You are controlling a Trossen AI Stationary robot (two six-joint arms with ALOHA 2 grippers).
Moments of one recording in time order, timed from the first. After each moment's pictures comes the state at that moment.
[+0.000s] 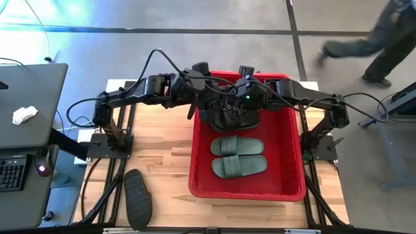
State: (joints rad) left arm 0.16 1.79 2.18 -0.91 -0.42 0.38; right arm -0.04 1.61 1.92 -1.05 0.59 -0.38
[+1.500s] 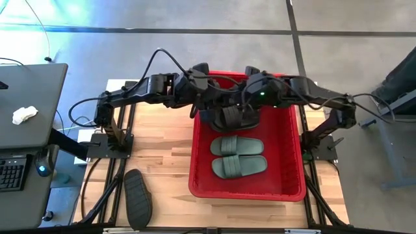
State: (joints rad) left arm 0.17 1.80 2.18 -0.96 -0.41 0.33; right arm -0.02 1.53 1.92 -1.04 0.41 -0.26
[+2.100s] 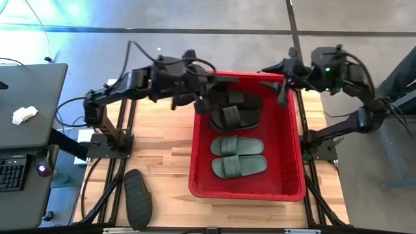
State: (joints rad) left arm 0.17 1.70 2.18 -0.79 -0.37 0.31; right arm -0.17 1.23 1.91 -1.04 0.16 -0.18
